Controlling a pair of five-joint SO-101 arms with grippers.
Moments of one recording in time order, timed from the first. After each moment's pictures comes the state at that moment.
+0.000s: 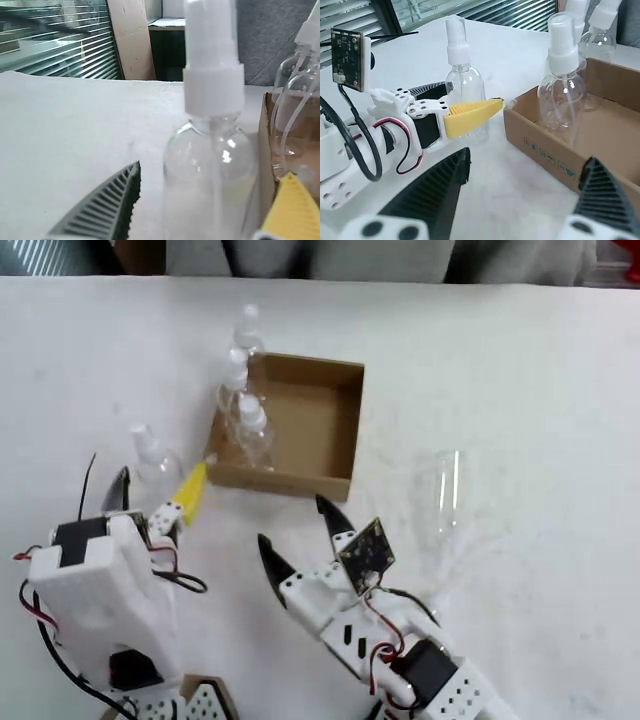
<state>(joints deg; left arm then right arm) -18.8 25.5 91.1 -99.8 1.1 -49.2 -102.3 96.4 29.7 -7.4</state>
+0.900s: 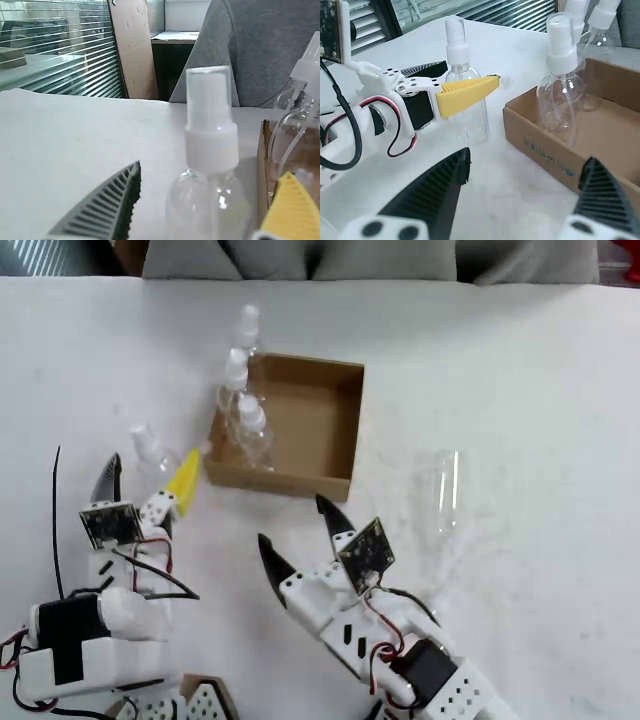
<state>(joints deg) -18.9 -3.7 96.6 -78.2 1.1 -49.3 -102.3 96.4 29.7 -7.4</state>
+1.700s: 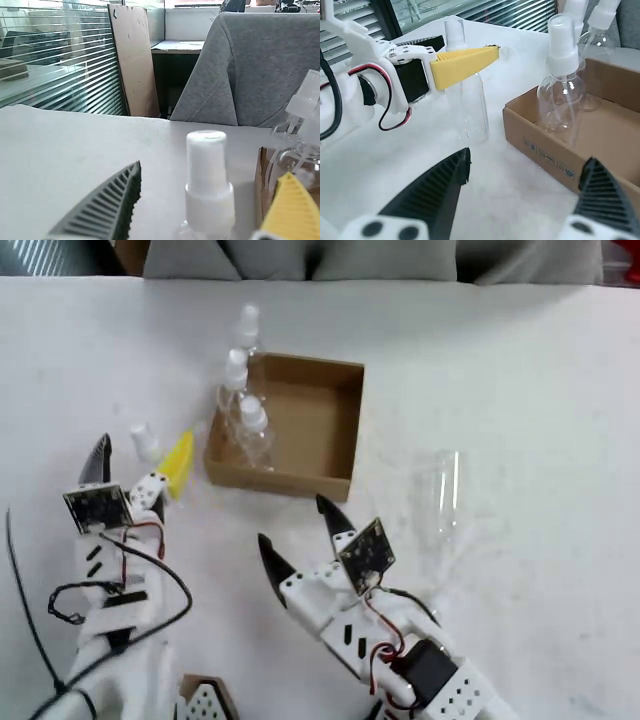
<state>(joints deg) -18.9 -43.3 96.3 -39.2 1.1 -49.3 -102.2 96.4 29.7 -7.4</state>
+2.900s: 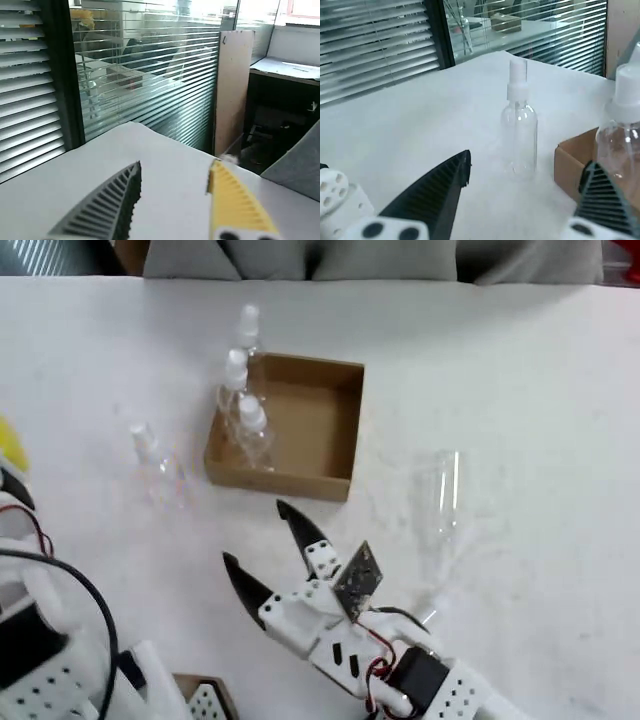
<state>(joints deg) -43.3 -66.2 41.9 40.2 4.5 -58.5 -99.5 96.5 17.2 -6.9</state>
